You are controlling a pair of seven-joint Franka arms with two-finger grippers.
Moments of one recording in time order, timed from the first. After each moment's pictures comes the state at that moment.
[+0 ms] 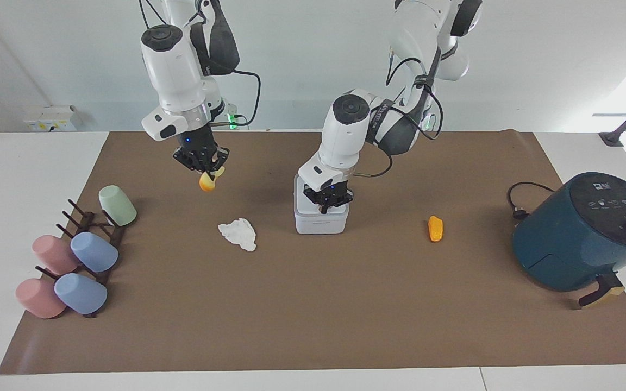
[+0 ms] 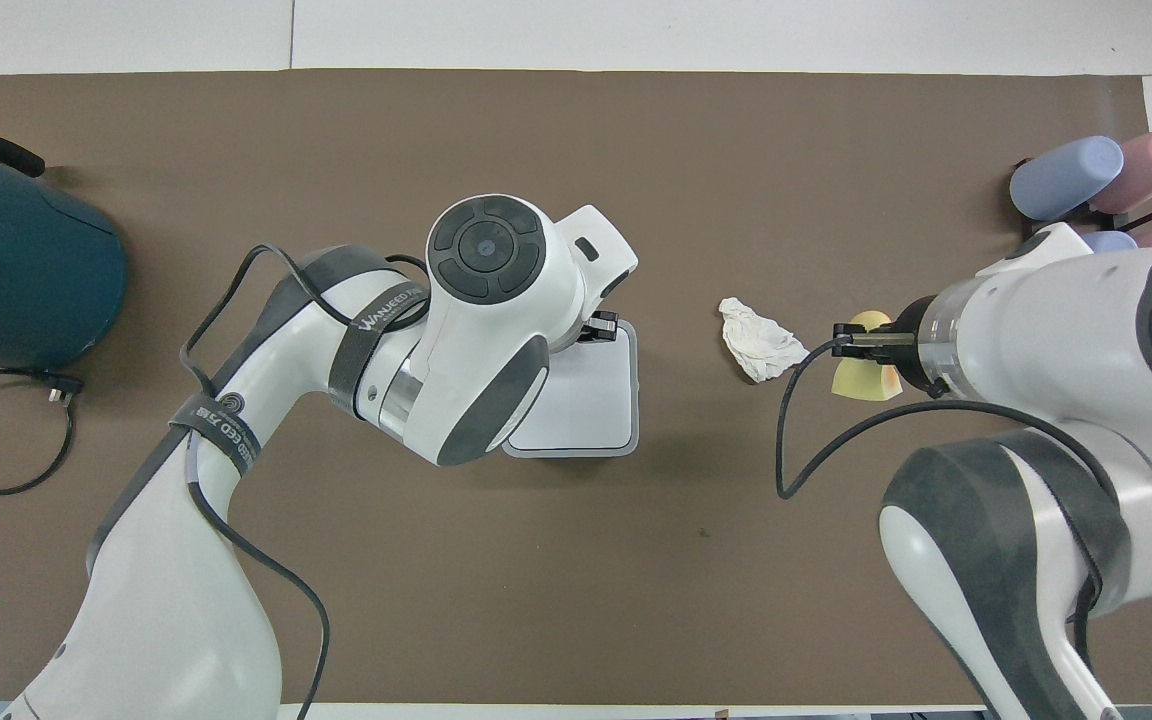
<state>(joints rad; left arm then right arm) -0.60 0.39 -0.10 -1.60 -0.04 2.07 -0.46 0.05 -0.14 0.19 -2.06 0.02 2.05 0.33</state>
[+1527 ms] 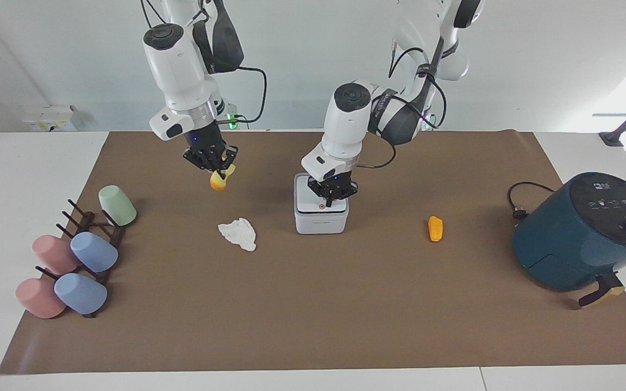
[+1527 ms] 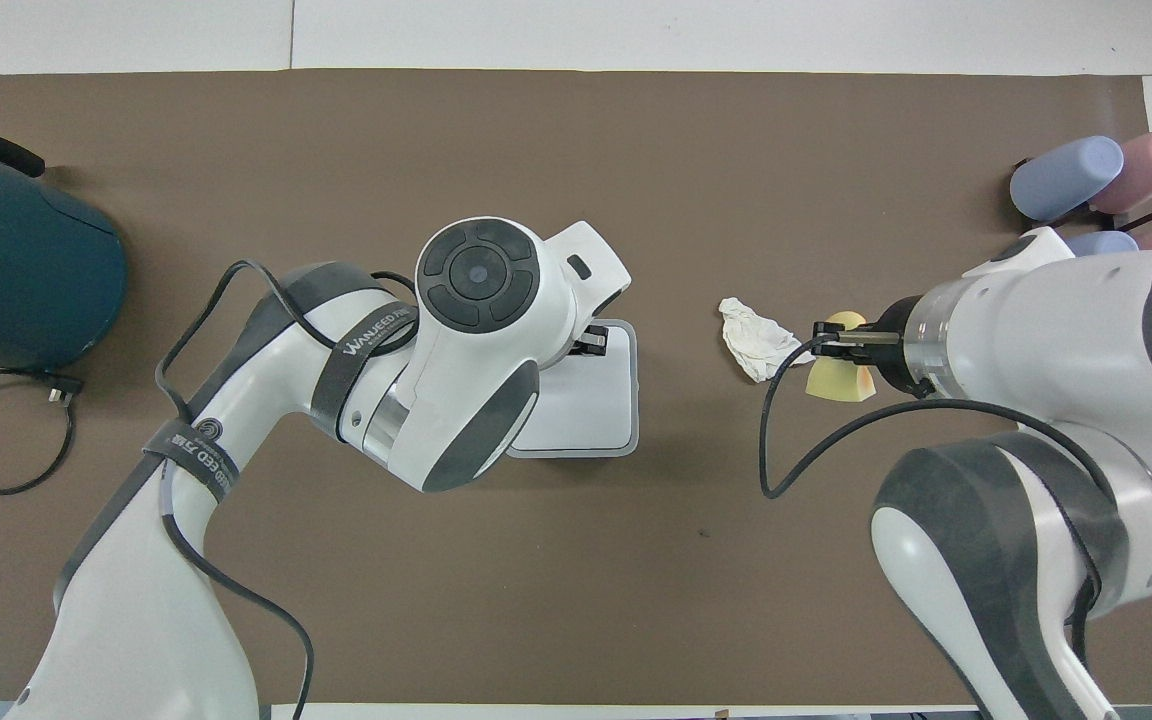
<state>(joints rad) -0.61 0.32 -0.09 -1.67 -0.02 2.07 -0.46 0.05 -0.14 0.20 -2.06 0.10 2.07 0.33</state>
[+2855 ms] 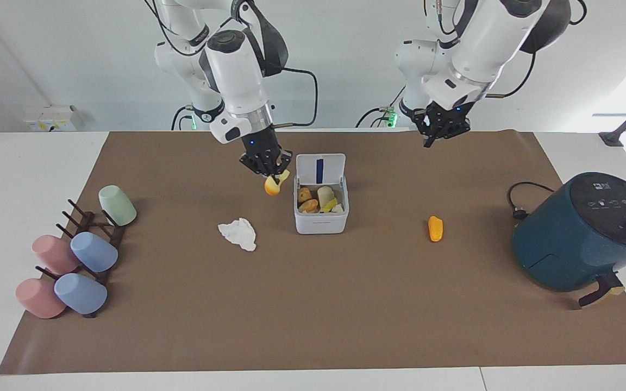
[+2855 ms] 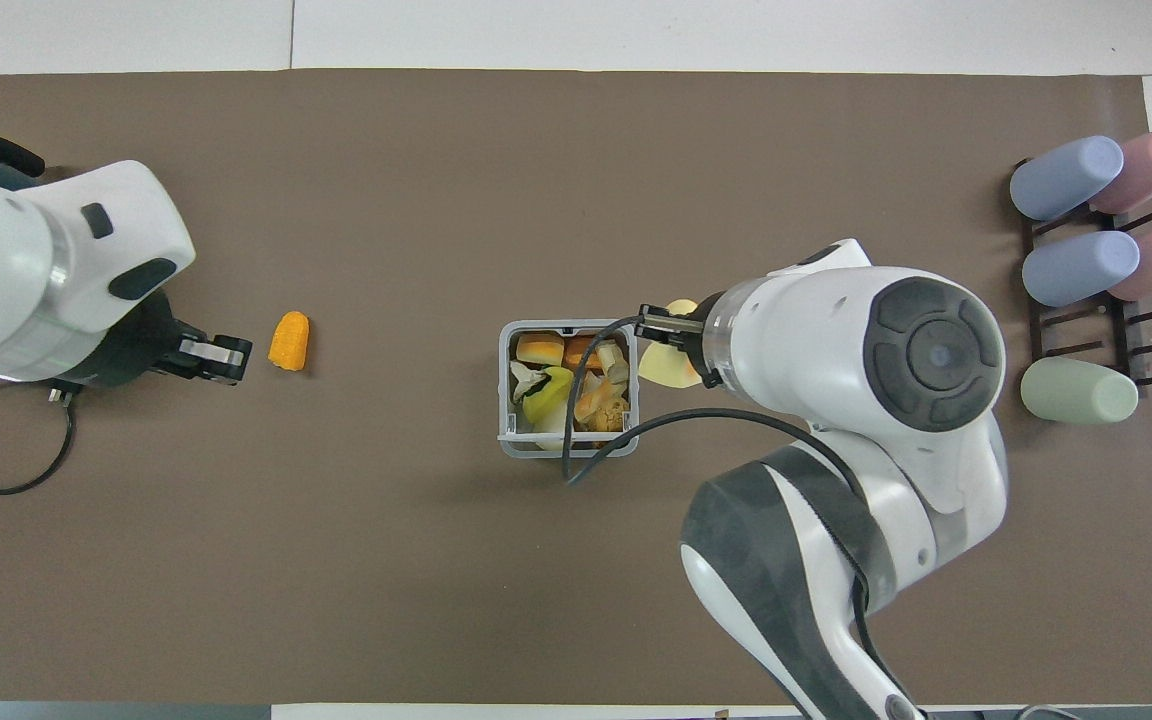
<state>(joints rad) -0.21 -0.06 -0.07 -1.66 -0.11 1.52 0.01 0.05 0.04 0.44 -1.95 0.10 2.25 0.68</state>
